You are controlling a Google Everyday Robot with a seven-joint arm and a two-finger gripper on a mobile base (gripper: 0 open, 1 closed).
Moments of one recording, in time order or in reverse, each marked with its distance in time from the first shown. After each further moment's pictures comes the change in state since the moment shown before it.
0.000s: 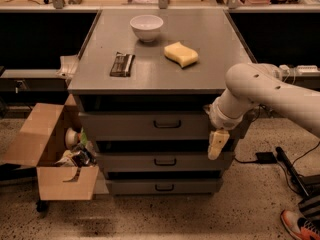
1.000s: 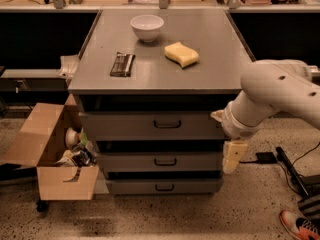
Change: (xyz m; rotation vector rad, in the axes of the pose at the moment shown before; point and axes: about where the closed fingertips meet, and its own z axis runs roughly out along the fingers) arm 0.002 0.067 -0.065 -0.011 0.057 -0.059
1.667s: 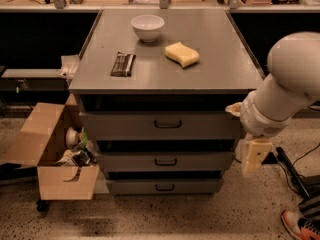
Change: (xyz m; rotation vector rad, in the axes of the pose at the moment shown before) arm -0.004 0.034 -0.085 0.014 0.033 0.016
